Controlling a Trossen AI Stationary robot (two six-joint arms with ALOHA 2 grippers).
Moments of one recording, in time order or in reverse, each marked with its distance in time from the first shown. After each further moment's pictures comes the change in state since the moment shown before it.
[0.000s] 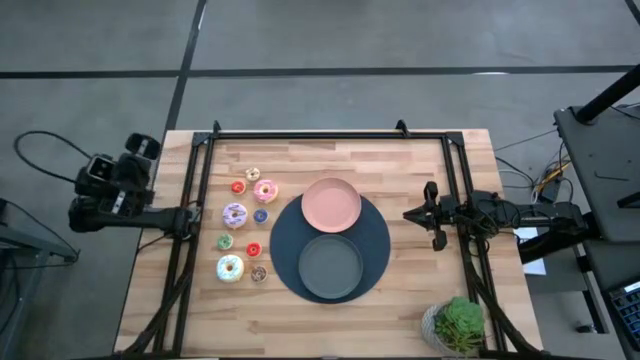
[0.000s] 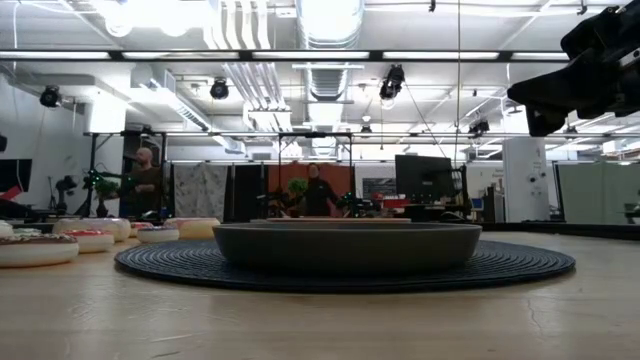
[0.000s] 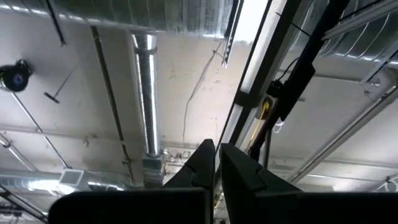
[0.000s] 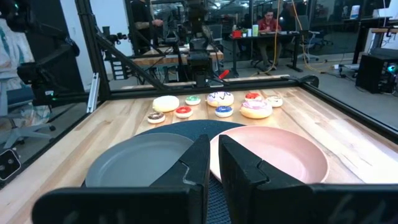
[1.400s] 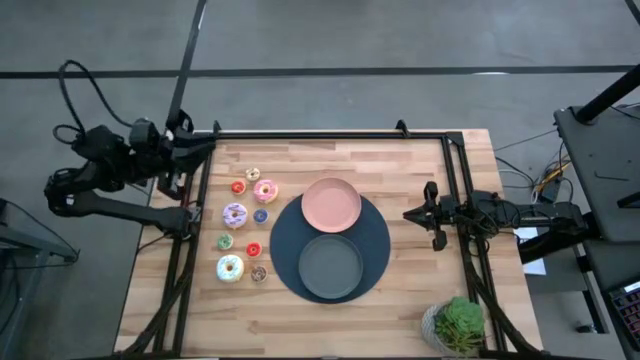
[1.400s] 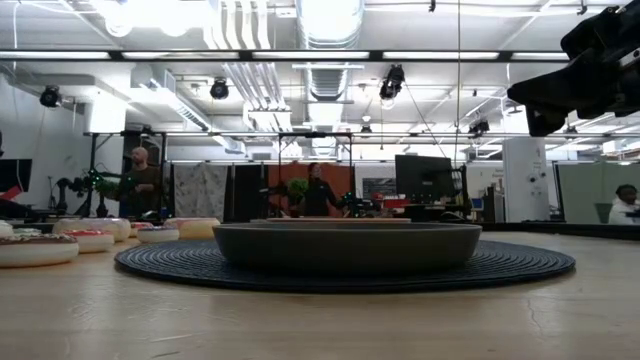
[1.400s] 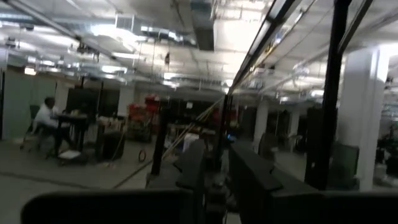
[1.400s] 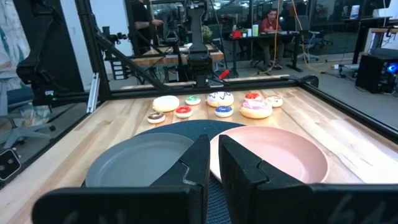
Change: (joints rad) left arm 0.001 0.548 0.657 -0.870 -0.174 0.016; right arm 0.000 0.000 0.000 0.000 0.000 0.000
